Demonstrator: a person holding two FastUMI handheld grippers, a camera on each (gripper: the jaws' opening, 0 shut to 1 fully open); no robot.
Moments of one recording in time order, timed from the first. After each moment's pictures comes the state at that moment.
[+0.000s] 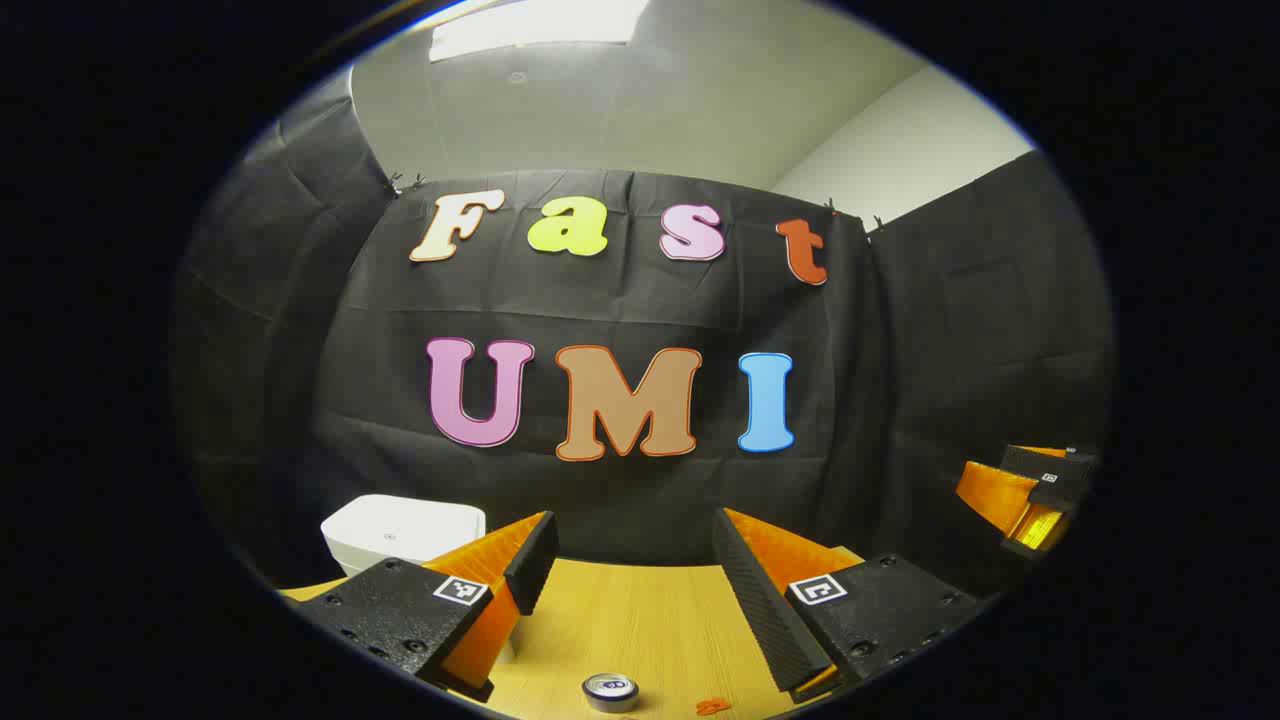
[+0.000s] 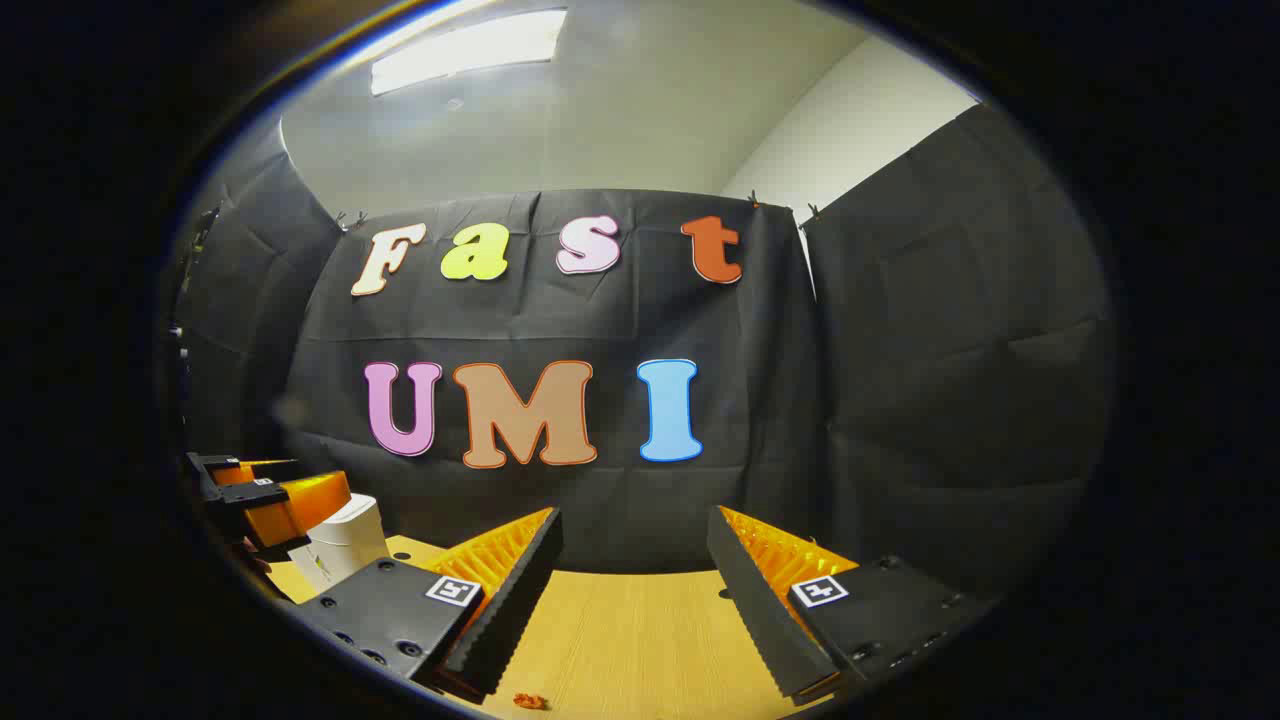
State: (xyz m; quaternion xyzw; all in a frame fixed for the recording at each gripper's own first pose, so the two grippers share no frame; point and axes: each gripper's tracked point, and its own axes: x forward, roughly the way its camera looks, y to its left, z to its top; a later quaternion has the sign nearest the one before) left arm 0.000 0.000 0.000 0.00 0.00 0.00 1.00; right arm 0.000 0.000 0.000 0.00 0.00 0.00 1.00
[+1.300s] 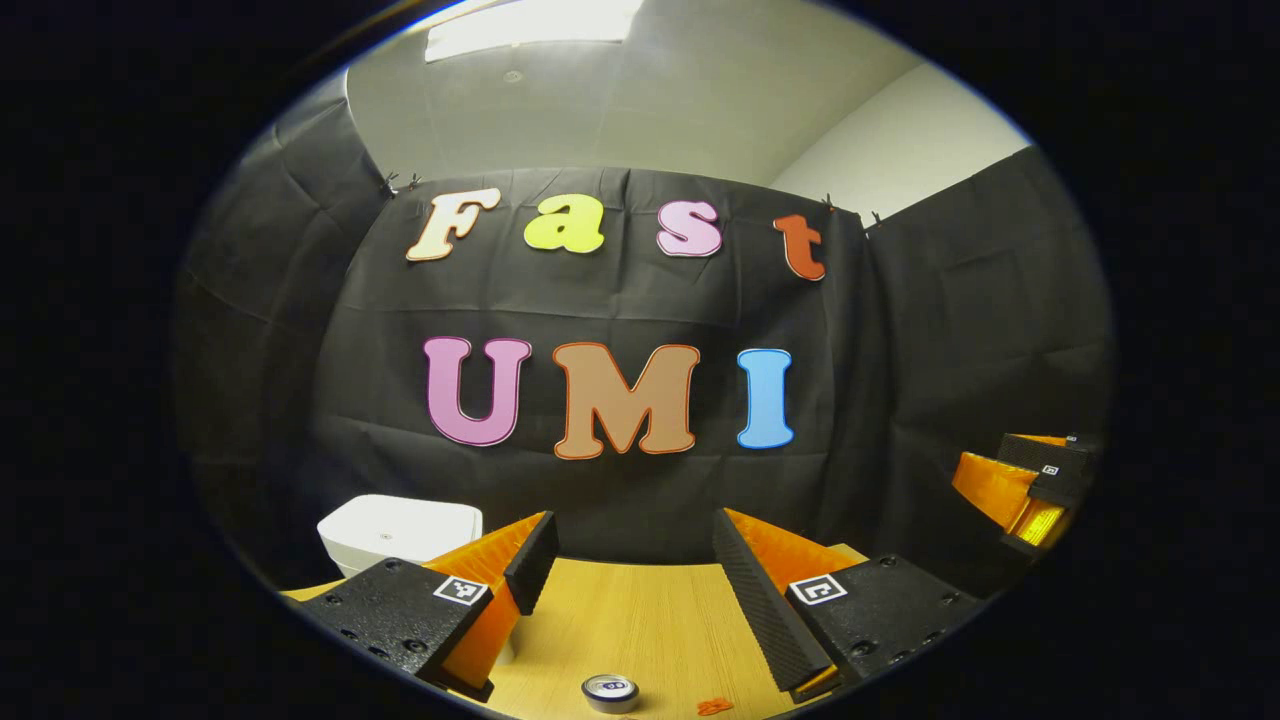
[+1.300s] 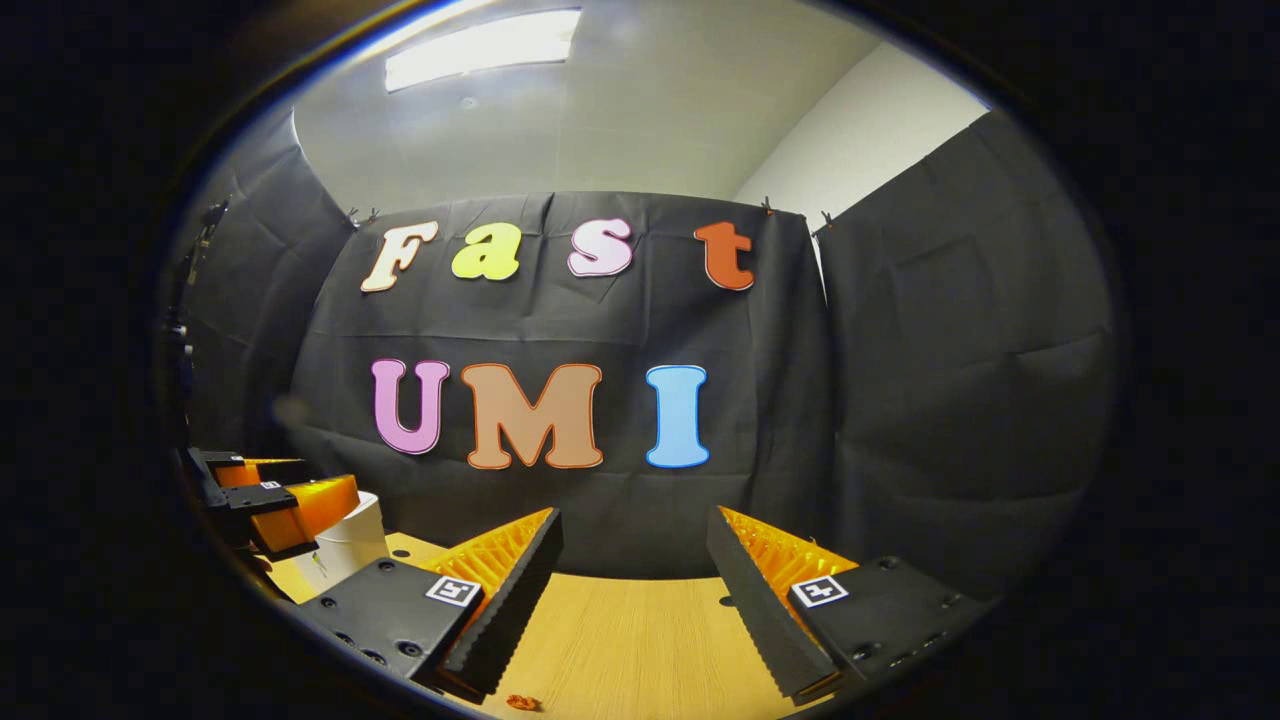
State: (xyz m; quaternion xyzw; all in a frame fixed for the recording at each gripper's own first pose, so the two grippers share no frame) left arm 0.005 -0.003 -0.005 0.00 0.01 0.00 1.00; right arm 0.006 0.008 0.006 -0.01 -0.01 0.01 1.00
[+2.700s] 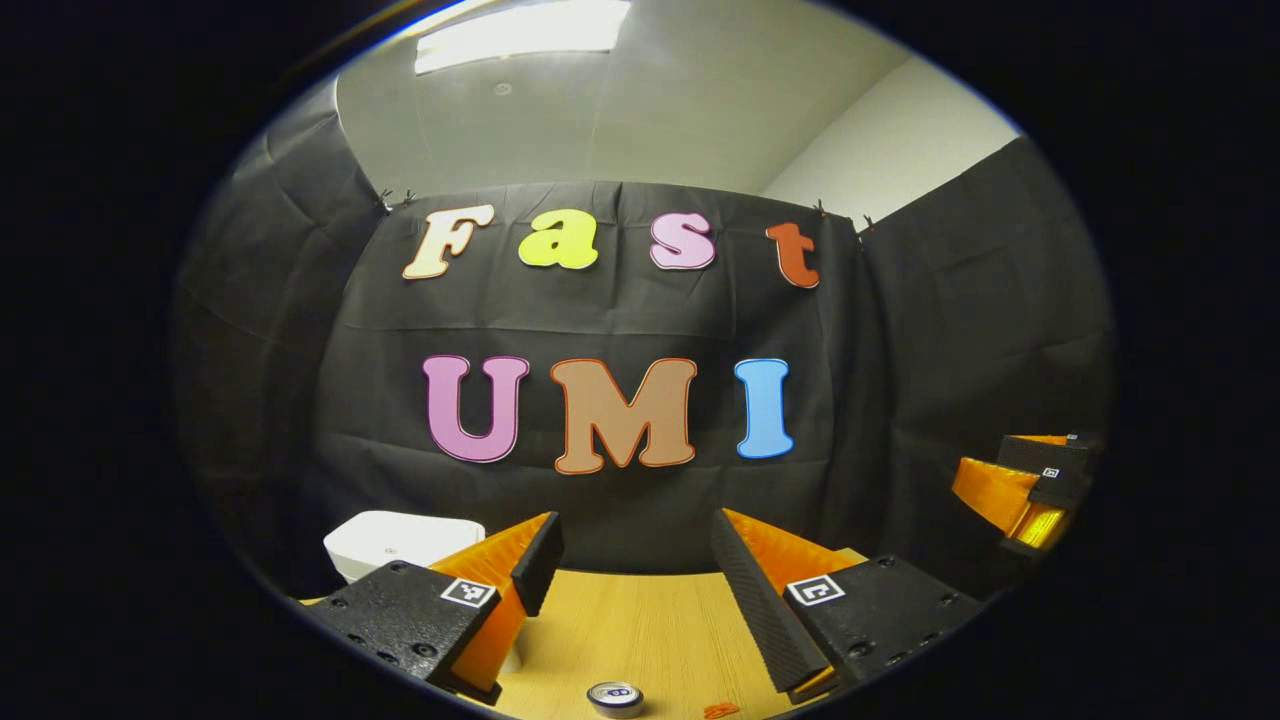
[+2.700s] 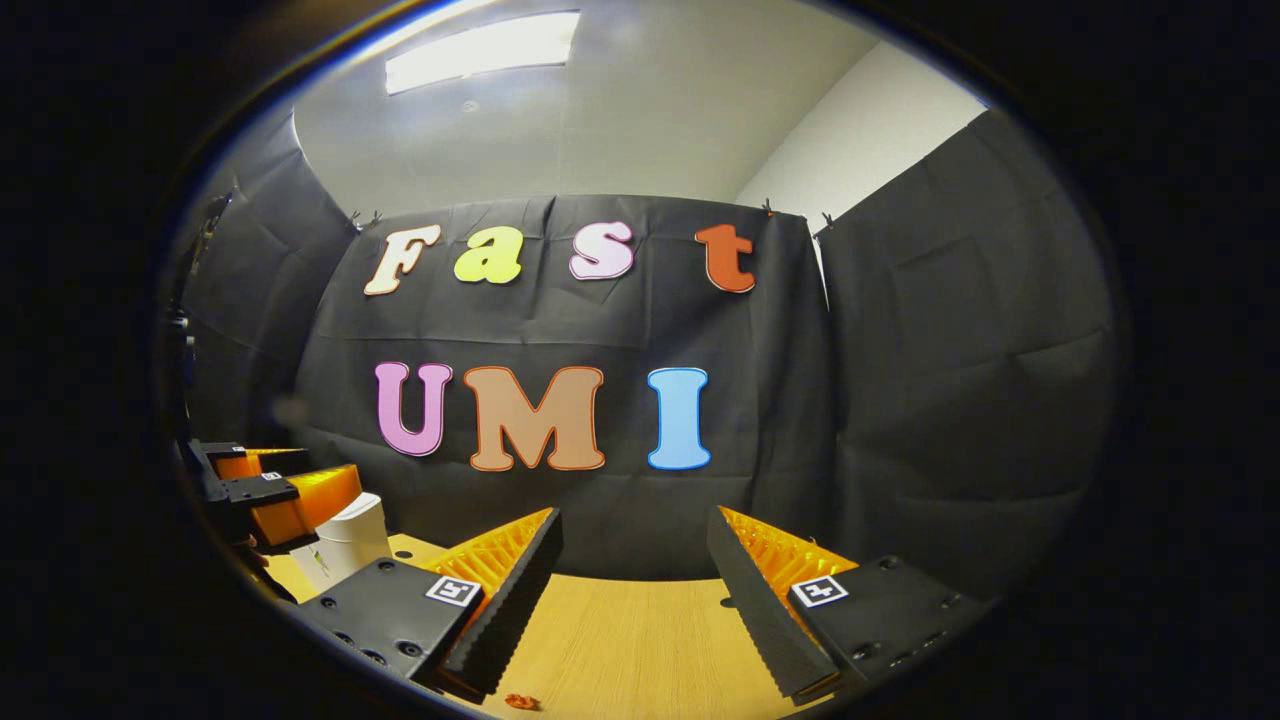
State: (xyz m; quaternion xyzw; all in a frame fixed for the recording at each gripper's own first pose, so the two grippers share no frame) left arm 0.004 -0.007 0.007 0.02 -0.01 0.00 1.00; right arm 0.003 0.006 0.007 -0.01 -0.01 0.02 1.00
